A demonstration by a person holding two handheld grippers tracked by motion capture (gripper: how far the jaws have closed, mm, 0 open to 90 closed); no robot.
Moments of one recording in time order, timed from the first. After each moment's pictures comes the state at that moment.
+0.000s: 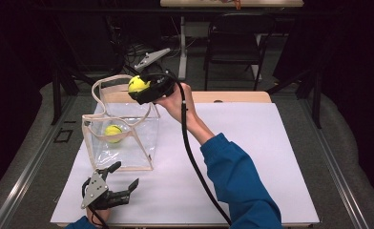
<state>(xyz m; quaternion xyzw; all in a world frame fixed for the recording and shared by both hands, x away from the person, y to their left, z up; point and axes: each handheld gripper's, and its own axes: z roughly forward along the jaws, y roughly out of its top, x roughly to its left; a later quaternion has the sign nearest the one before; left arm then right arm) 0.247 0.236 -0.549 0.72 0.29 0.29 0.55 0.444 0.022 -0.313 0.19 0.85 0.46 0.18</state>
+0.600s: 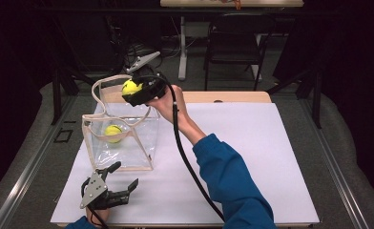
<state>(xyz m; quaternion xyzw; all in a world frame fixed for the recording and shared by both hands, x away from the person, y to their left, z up) 0.247 0.238 -0.548 0.72 0.29 0.29 0.56 0.454 0.044 -0.327 0.19 0.85 0.46 0.17</state>
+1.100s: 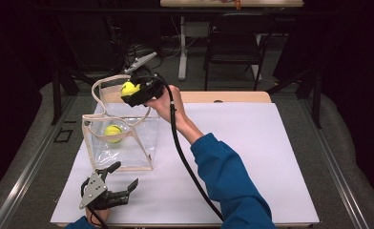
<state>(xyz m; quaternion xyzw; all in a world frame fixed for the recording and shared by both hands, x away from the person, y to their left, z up) 0.247 0.239 -0.548 0.72 0.29 0.29 0.56 0.461 0.051 -0.334 0.20 0.86 0.45 0.16</state>
